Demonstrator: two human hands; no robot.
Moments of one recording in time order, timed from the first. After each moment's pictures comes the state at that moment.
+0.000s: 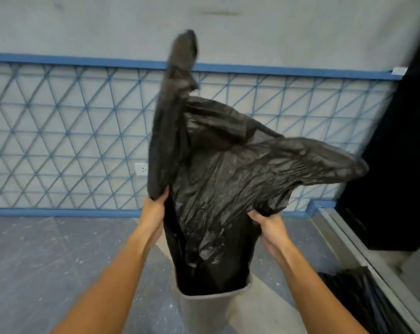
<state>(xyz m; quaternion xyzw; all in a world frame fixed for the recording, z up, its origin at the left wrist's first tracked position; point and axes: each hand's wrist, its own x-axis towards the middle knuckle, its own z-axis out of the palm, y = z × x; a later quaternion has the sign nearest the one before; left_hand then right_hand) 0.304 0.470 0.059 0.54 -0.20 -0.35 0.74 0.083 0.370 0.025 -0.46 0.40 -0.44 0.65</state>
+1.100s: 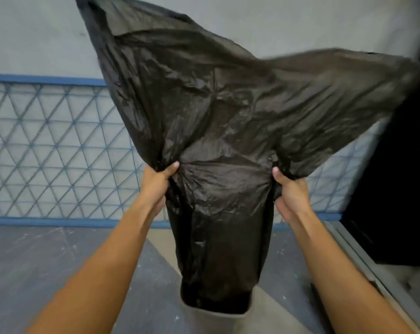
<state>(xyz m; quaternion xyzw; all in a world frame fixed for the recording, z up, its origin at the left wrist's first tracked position) 0.317 0.465 0.149 0.49 -0.28 -0.28 0.78 0.095 0.362 0.143 -0.39 0.25 -0.56 0.69</state>
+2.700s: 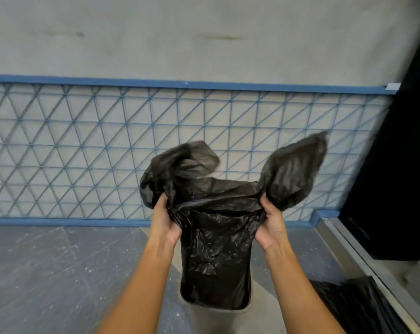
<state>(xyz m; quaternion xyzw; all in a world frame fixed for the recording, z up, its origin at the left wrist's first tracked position) 0.289 0.480 0.086 0.25 -0.09 -0.52 0.81 0.107 0.389 0.074 -0.27 0.08 -0.45 0.85</state>
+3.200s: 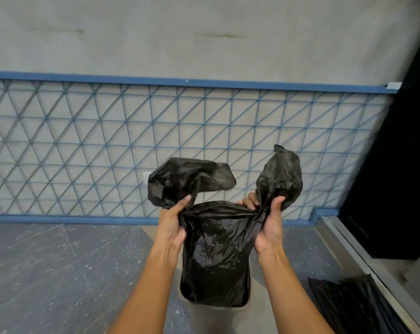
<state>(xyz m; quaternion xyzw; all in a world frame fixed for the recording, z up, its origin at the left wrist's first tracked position) 0.275 0.483 0.076 0.27 -0.13 -0.46 0.83 0.114 0.410 0.072 -0.23 -0.04 -0.47 0.85</state>
